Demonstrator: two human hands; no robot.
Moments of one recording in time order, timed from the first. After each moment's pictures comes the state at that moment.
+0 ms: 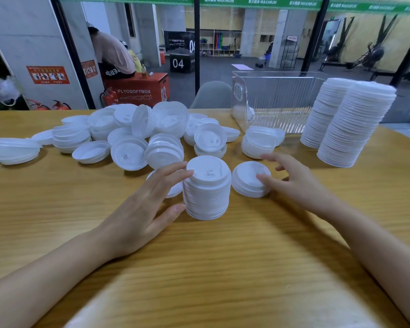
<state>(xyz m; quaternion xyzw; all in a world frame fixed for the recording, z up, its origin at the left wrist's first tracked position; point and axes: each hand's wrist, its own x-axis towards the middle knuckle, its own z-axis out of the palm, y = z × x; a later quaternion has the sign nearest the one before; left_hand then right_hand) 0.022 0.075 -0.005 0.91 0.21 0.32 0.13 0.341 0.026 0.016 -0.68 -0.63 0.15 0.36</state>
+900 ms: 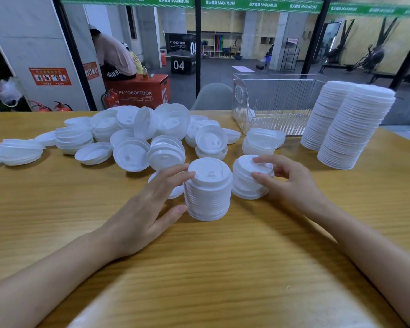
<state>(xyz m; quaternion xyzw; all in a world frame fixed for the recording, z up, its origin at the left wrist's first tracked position) 0.022 0.073 -0.005 0.91 0.21 0.32 0.13 0.331 0.024 0.013 -0.61 -0.63 0.16 0.46</state>
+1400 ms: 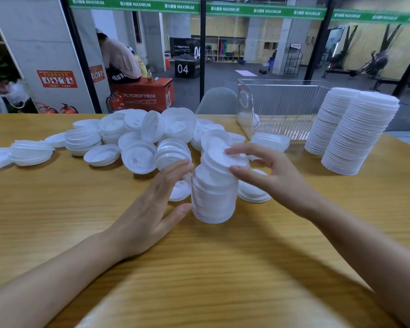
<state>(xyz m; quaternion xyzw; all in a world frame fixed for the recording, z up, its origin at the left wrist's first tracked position) 0.022 0.072 -0.003 0.89 0.22 0.37 0.14 0.283 0.024 0.053 -0.51 -0.71 0.20 0.44</state>
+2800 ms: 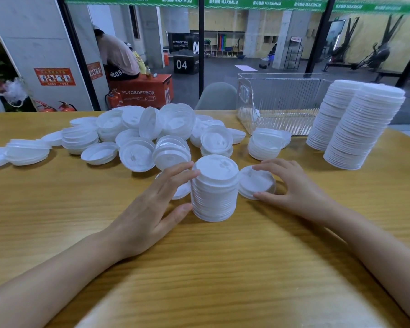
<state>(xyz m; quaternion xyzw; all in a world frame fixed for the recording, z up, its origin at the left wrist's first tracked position) 0.021 0.073 -0.004 0.91 0.21 0.34 0.14 0.341 0.029 0.006 -0.62 -0.73 0.05 0.27</state>
